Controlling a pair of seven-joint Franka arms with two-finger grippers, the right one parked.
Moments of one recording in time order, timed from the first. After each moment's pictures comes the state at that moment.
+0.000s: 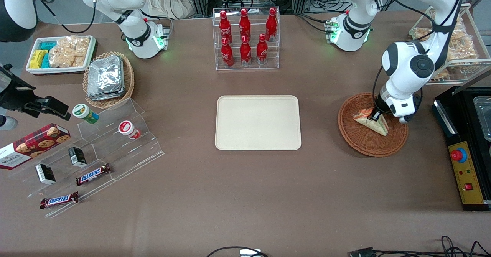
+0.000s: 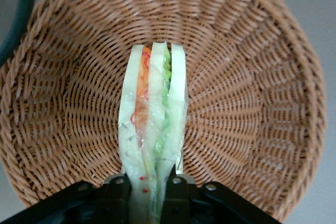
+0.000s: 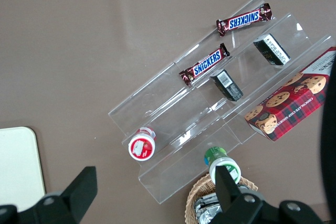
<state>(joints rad) 0.13 0.03 -0.14 -2.57 0.02 2.64 -0.99</state>
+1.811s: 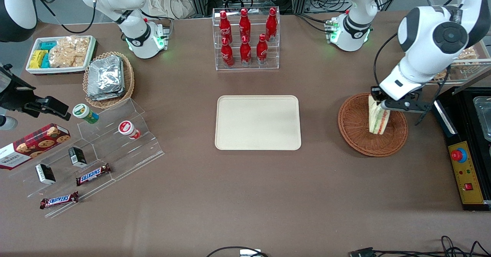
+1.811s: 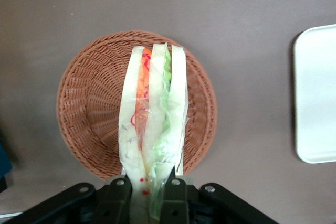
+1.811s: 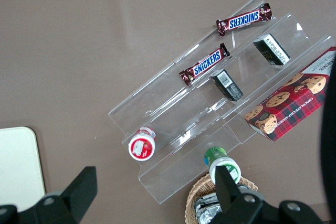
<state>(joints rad) 0.12 -0.17 -0.27 -2.24 0.02 2.05 0.00</state>
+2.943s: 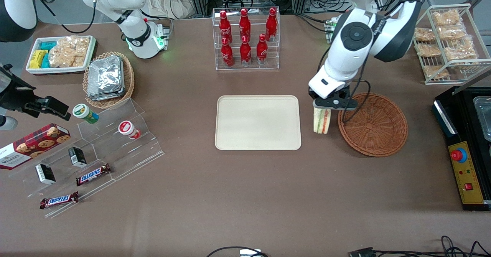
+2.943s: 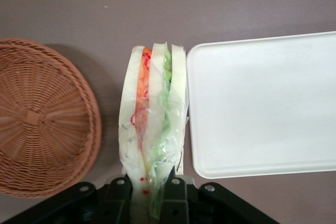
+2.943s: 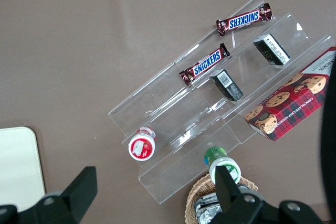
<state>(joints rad) 0.11 -0.02 -0.64 -2.12 0.02 2.08 -0.43</state>
